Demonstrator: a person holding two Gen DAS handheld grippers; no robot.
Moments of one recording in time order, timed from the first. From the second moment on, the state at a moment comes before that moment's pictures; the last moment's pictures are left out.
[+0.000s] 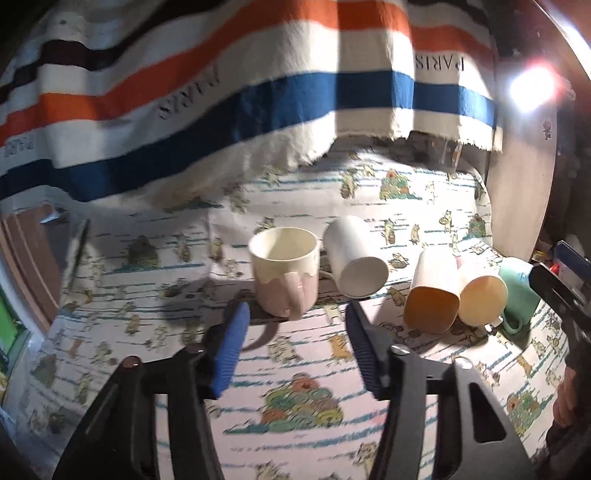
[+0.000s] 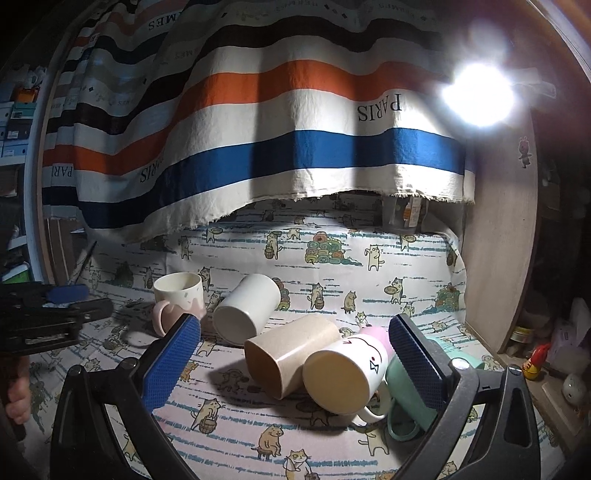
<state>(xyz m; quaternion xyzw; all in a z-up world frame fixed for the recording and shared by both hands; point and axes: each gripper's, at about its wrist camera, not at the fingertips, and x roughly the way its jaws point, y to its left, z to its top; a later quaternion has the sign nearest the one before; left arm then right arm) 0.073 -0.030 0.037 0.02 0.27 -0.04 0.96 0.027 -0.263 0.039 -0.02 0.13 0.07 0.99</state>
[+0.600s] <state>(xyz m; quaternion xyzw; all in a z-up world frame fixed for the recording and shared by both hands) 0.163 -0.040 -0.009 0.02 0.35 -0.01 0.94 0.047 -0.275 0.024 -0.02 0.16 0.06 0.99</state>
